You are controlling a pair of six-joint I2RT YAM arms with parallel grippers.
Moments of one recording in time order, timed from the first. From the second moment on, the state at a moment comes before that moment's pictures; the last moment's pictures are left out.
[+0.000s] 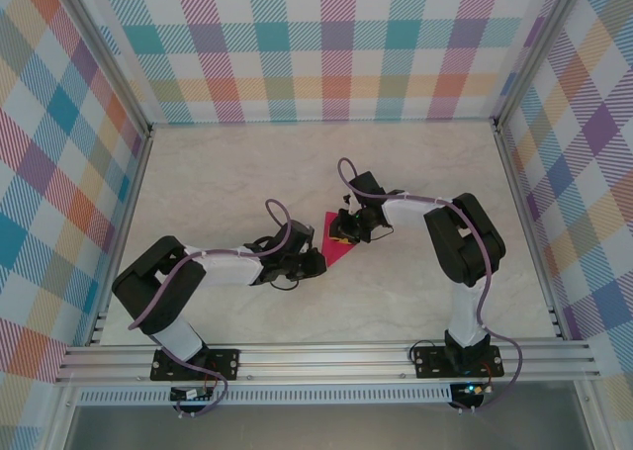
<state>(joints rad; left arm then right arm) -0.79 1.64 0.70 0.05 0.20 -0.89 0.53 1.96 1.15 -0.34 -0.50 0.70</state>
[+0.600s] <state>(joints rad) -0.79 1.63 0.70 0.07 0.20 -0.89 0.53 1.96 1.15 -0.34 -0.50 0.71</state>
